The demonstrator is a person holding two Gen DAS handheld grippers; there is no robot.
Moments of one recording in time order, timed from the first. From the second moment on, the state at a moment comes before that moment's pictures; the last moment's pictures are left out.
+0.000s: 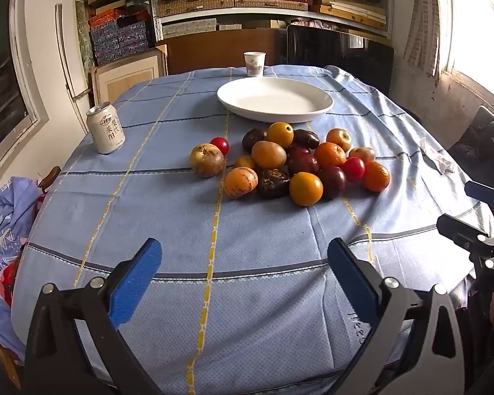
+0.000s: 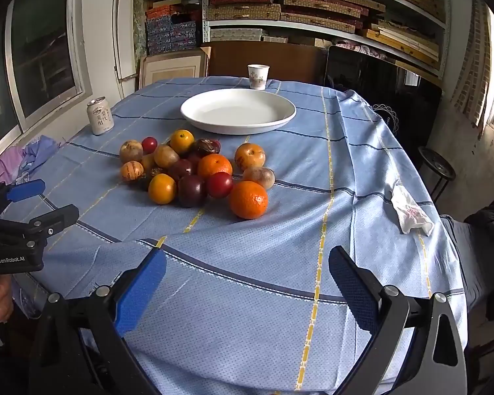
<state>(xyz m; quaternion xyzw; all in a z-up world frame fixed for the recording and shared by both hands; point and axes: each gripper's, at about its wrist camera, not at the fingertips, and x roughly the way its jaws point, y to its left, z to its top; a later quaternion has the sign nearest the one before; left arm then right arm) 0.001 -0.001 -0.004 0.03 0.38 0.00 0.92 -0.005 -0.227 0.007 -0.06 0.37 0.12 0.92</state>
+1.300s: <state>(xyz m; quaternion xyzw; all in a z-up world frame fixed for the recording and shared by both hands) 0.002 0.000 -0.007 0.03 0.39 -0.01 0.92 -0.003 -0.230 0.005 -0.05 0.38 0.12 0.92</state>
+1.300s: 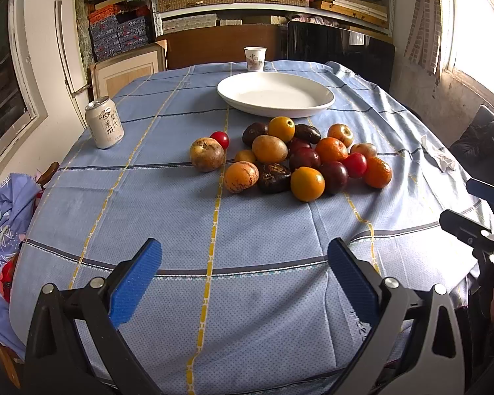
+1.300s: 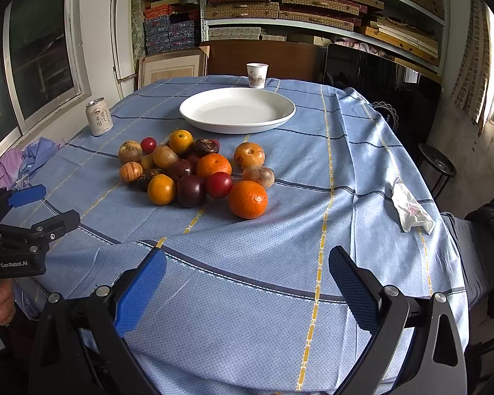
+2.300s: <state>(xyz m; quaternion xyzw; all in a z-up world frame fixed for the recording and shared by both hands) 0.007 0.000 -0.014 0.02 0.40 0.00 0.92 0.000 -0.227 0.002 -0.05 0.38 0.12 0.91</state>
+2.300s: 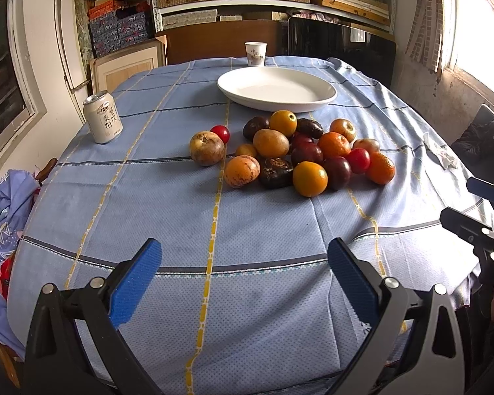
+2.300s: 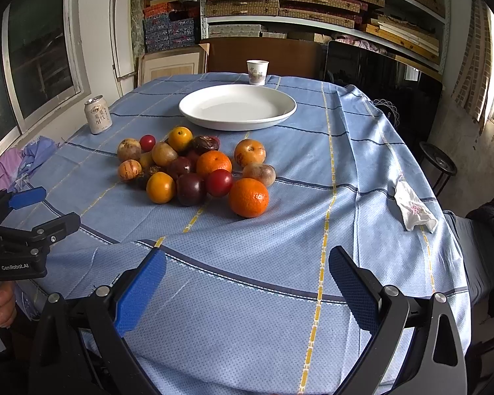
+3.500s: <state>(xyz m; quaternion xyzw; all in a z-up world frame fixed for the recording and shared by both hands) 0.071 0.039 -0.047 -0.02 0.41 -0.03 0.91 0.110 -0.222 -0.053 -0.02 0.46 0.17 0.87</state>
